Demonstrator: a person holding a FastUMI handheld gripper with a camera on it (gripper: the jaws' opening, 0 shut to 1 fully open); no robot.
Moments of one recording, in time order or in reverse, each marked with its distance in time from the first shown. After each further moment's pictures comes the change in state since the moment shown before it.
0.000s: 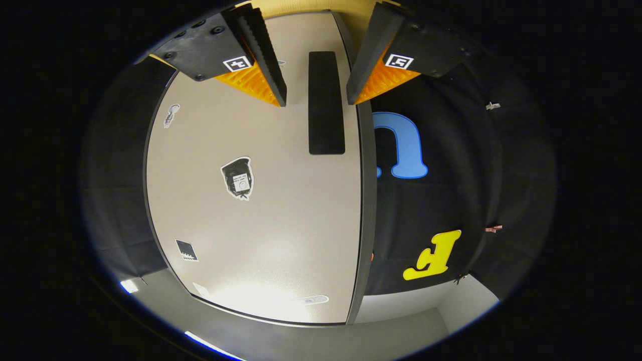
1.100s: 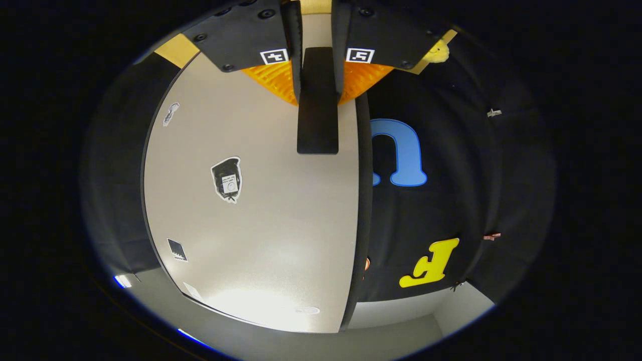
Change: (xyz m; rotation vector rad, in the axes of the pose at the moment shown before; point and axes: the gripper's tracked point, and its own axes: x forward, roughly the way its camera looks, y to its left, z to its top) arm -0.009 0.005 0.001 -0.036 0.044 0.020
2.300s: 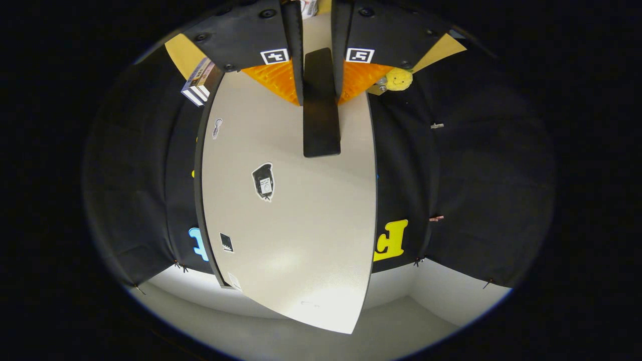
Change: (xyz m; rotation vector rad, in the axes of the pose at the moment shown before) arm -0.164 -0.088 0.014 0.053 -0.003 0.311
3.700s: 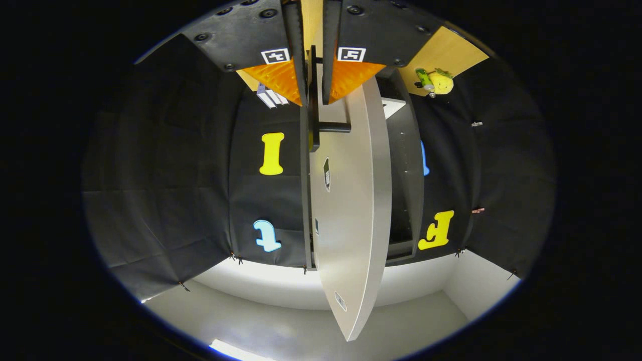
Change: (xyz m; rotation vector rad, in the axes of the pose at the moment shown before) arm -0.090 -0.142 0.022 0.000 -0.069 -0.273
